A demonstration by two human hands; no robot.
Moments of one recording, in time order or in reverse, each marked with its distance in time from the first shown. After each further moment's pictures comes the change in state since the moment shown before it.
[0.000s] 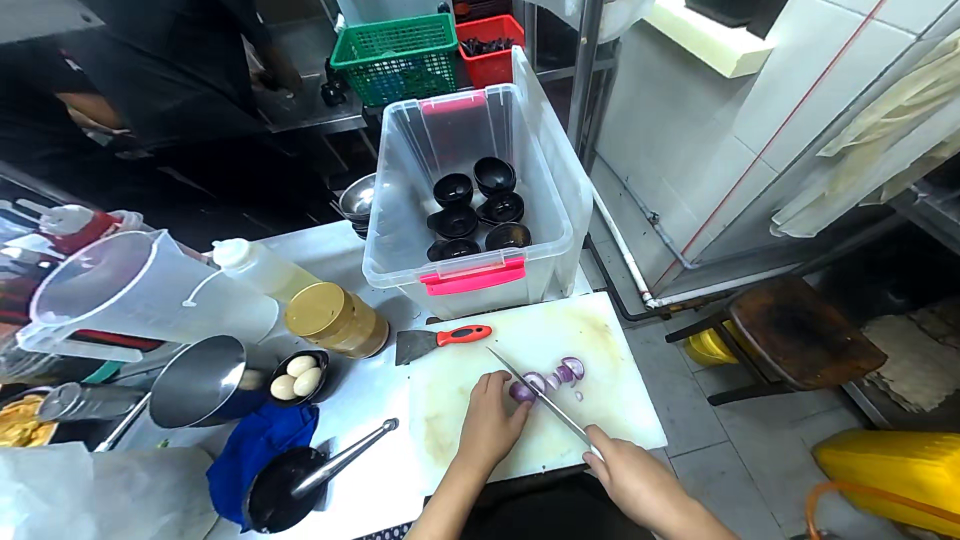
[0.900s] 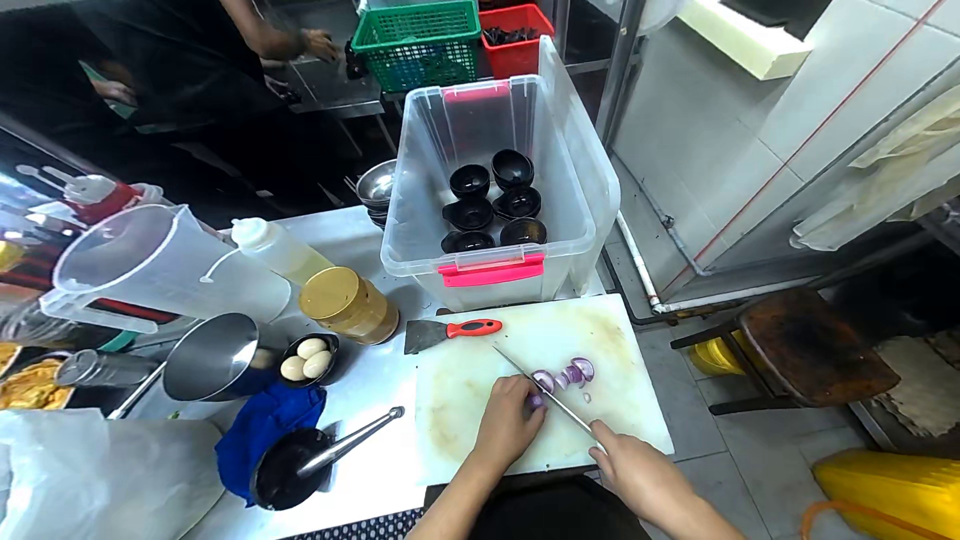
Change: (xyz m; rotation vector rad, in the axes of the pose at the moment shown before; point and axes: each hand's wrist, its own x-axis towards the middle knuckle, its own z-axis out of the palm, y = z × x) left_hand -0.002 -0.008 0.025 -0.015 0.056 0.212; right_hand 0.004 -0.011 -0.015 -0.113 -0.034 0.033
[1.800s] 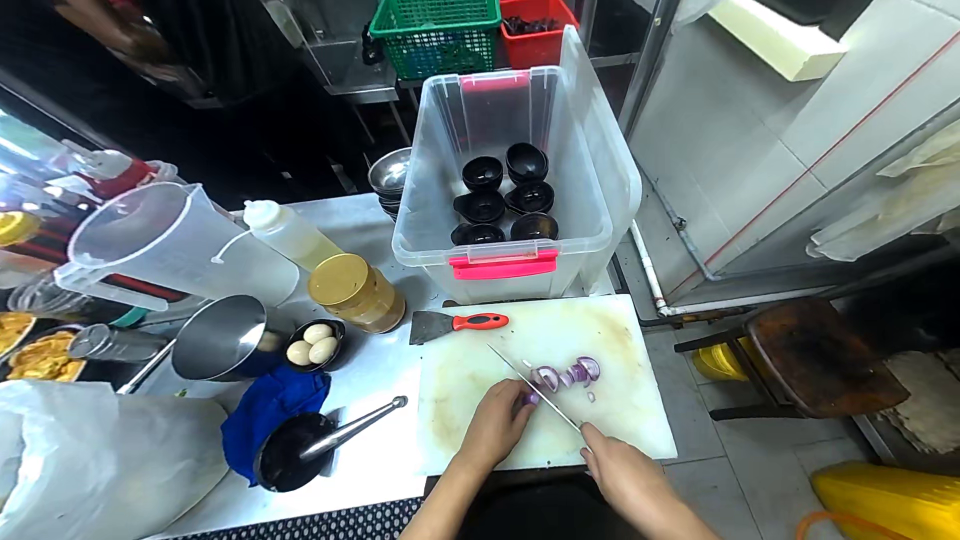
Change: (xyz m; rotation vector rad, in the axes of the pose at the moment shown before) left_hand -0.015 -0.017 -0.012 -0.097 -0.051 -0.046; right_hand 0.001 -0.020 0.008 -0.021 0.018 -0.007
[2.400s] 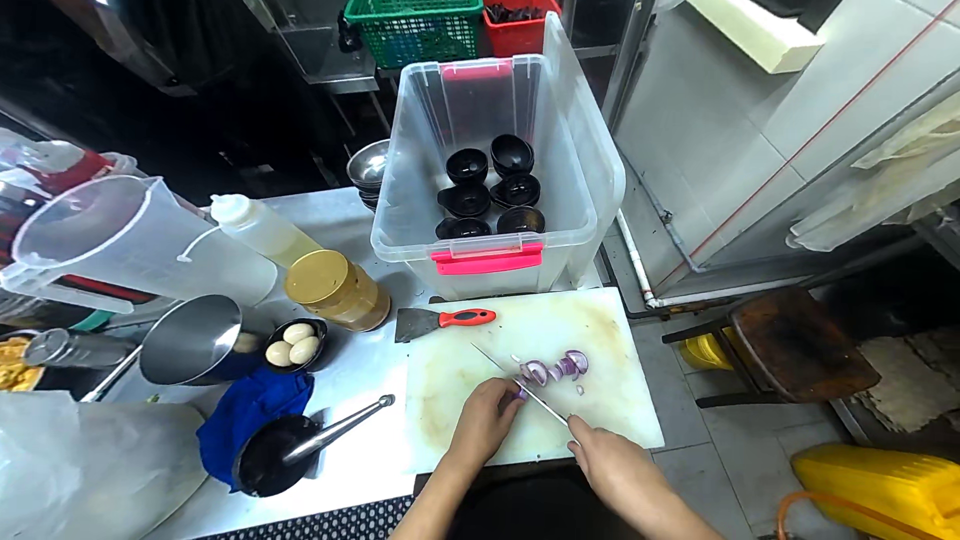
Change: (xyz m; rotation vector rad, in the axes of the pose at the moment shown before) left_hand -0.004 -0.003 0.007 -0.026 0.081 0.022; right_hand -0.005 -0.004 -0.008 -0.021 -0.010 -0.012
